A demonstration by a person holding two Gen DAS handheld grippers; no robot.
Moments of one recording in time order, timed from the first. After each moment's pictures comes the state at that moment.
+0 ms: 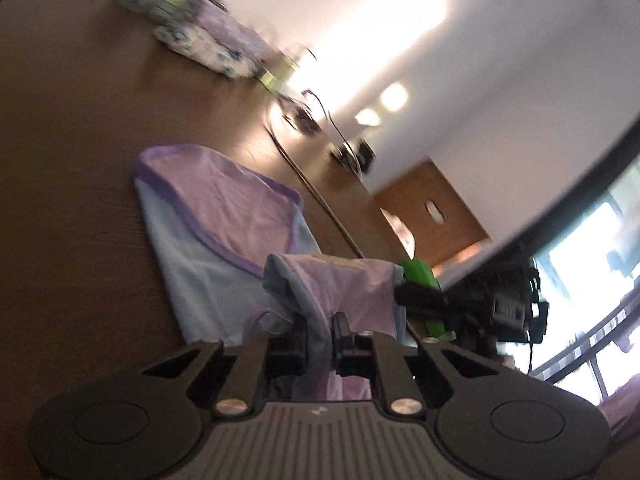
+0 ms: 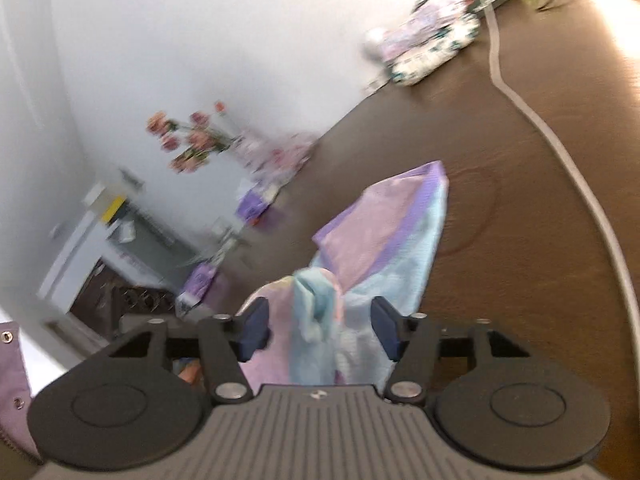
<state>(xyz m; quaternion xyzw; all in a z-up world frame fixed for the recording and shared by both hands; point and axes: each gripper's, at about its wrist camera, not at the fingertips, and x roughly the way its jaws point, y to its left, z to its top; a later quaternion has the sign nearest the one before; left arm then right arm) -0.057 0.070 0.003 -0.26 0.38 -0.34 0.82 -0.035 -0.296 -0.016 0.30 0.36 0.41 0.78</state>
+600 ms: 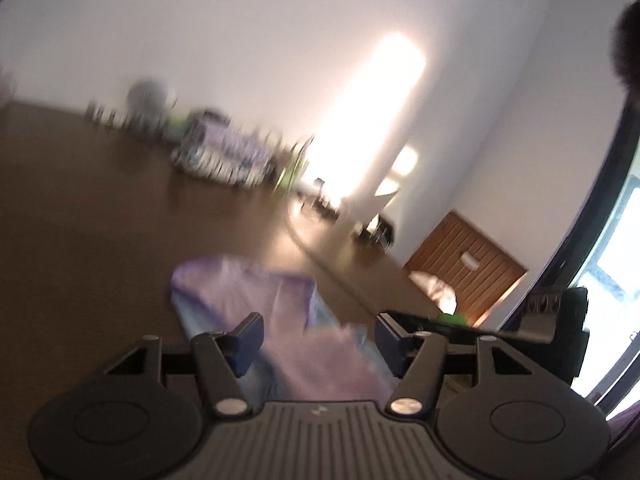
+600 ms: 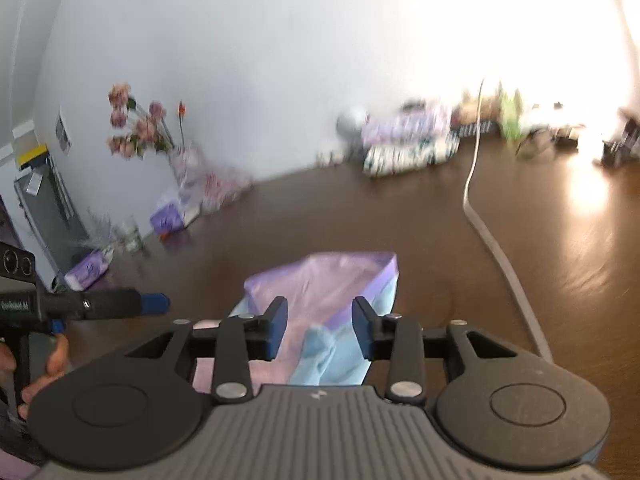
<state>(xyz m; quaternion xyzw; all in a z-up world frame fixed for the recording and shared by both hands) -0.094 0.073 0.055 -0.18 0.25 -0.28 0.91 -0.067 -0.256 0.027 0.12 0.24 0.30 0.92</state>
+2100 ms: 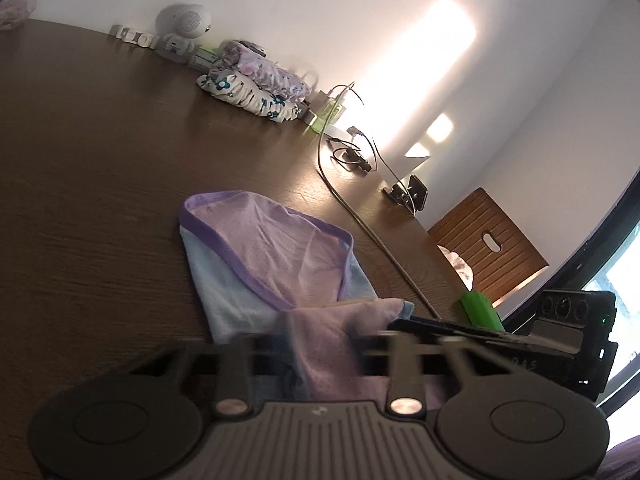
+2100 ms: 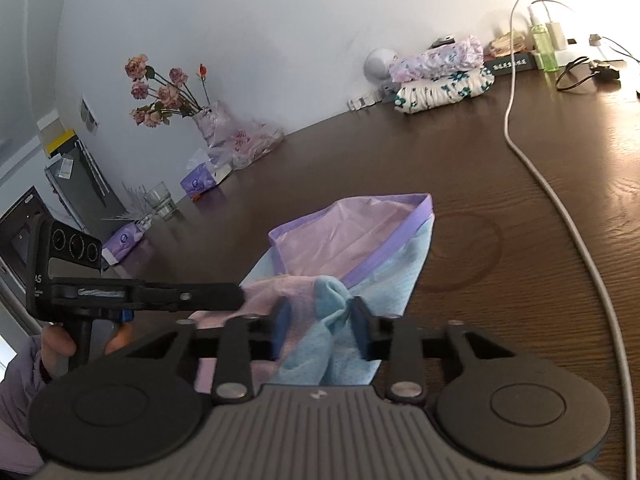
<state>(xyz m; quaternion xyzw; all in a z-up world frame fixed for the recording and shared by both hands) -0.050 0.065 0.008 -0.22 0.35 -0.26 0.87 -0.036 -0.239 -0.006 0.14 0.32 0.37 0.86</state>
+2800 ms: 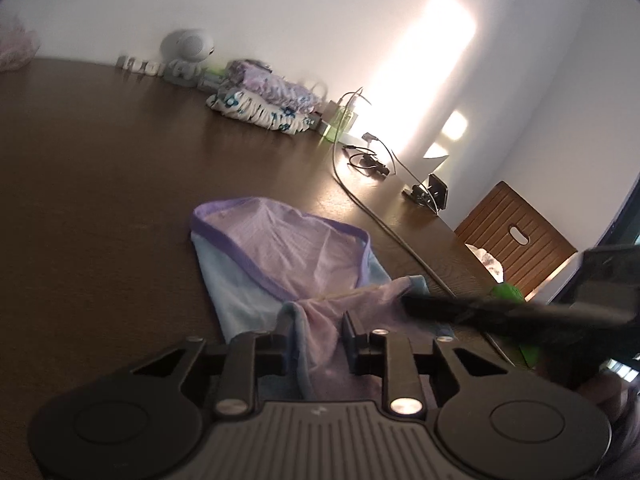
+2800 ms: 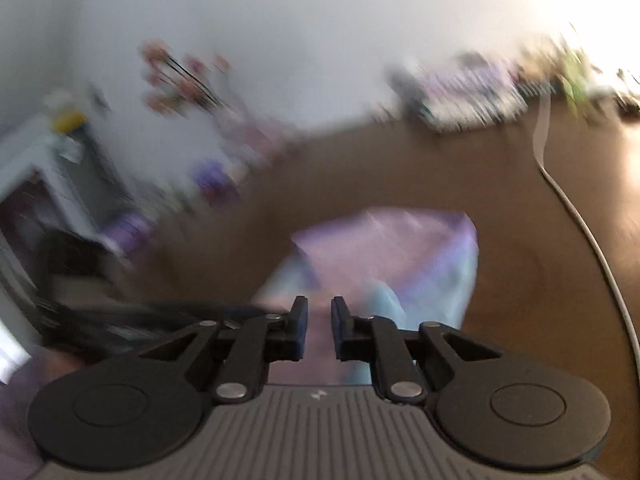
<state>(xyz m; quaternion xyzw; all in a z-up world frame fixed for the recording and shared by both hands) -0.061 0.051 0.004 -0.18 0.33 -0.22 0.90 -0.036 -0.206 0.004 0.09 0.33 0.35 0.87</state>
